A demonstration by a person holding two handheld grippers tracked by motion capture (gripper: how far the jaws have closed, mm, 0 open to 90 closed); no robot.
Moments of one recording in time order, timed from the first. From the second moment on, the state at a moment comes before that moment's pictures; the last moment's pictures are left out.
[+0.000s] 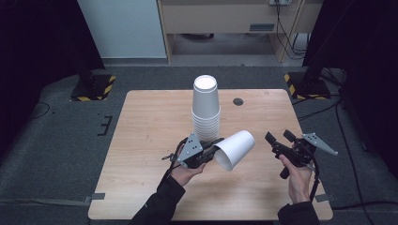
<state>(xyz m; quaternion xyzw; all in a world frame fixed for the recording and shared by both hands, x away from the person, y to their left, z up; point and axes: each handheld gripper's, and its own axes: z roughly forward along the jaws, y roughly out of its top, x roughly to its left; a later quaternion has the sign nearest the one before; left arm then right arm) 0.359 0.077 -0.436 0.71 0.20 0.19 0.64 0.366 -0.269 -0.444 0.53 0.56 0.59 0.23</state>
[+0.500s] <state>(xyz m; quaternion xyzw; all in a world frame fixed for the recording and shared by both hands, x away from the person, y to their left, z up) 0.353 0.101 -0.443 0.72 0.22 0.19 0.63 0.365 -0.274 -0.447 0.52 0.60 0.55 0.26</state>
